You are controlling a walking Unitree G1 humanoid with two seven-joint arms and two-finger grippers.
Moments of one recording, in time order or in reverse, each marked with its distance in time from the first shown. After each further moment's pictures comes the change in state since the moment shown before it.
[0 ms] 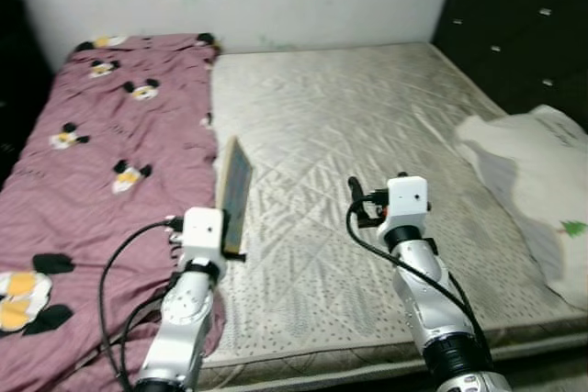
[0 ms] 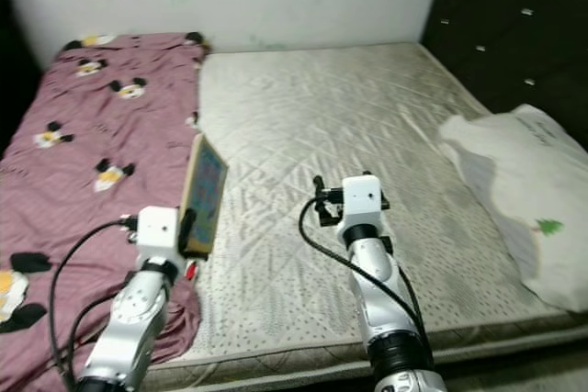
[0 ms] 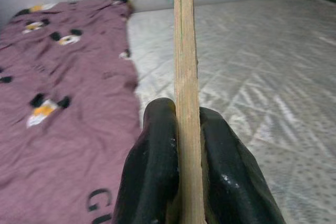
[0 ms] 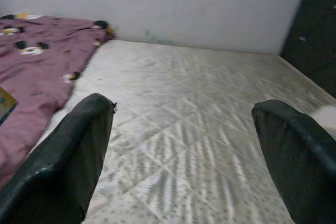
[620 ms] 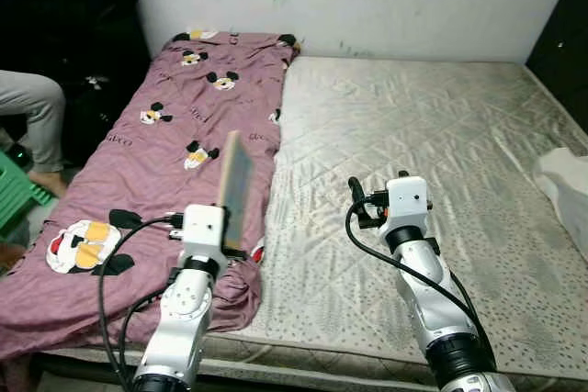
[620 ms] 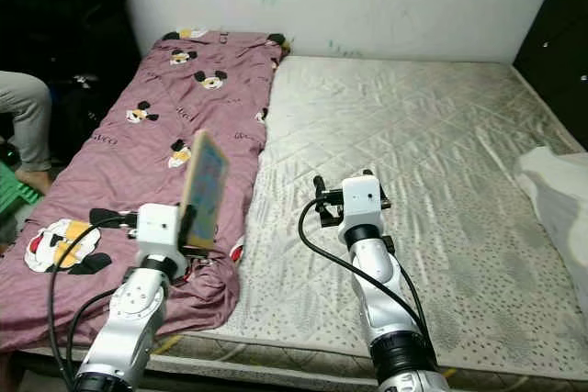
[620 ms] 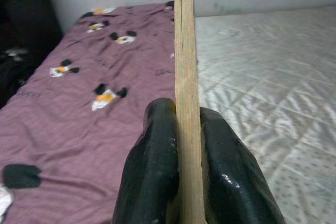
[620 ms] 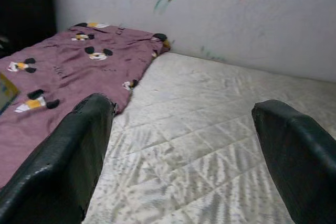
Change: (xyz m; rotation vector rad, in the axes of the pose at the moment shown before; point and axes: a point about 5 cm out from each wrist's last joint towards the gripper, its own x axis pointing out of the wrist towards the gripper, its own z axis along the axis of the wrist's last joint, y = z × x) left arm 0.003 -0.005 0.007 0.012 -0.029 -0.048; right arm -0.001 -0.005 0.000 -0.042 -0.012 -0.012
